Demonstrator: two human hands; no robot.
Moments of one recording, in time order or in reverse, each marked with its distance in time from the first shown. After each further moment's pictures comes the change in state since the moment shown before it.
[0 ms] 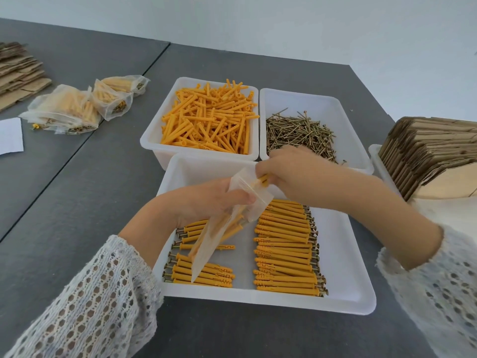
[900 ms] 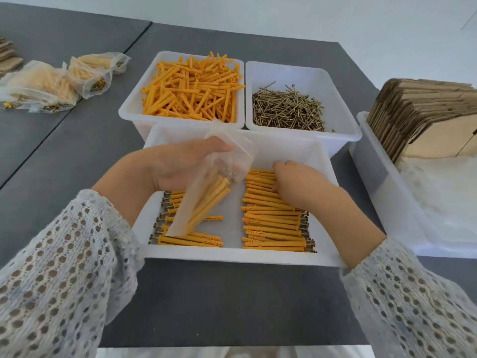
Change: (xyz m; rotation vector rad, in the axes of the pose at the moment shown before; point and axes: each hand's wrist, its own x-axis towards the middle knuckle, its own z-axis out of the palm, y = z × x) left_hand 0.002 -0.007 -0.009 -0.404 -0.079 -0.064; right_hand -0.018 0.011 0.104 0.077 -0.113 0.487
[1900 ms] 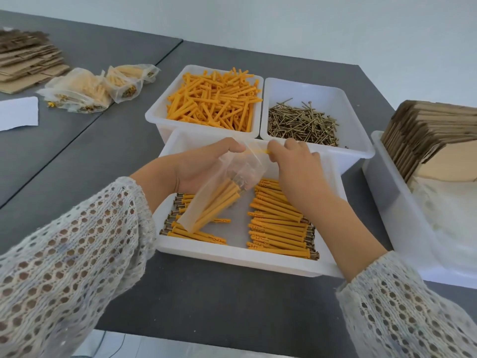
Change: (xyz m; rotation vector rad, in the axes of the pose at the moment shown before) left_hand 0.003 -0.008 0.002 -0.069 -0.029 -0.007; right_hand -0.001 -0.019 -0.019 0.069 0.574 -0.138
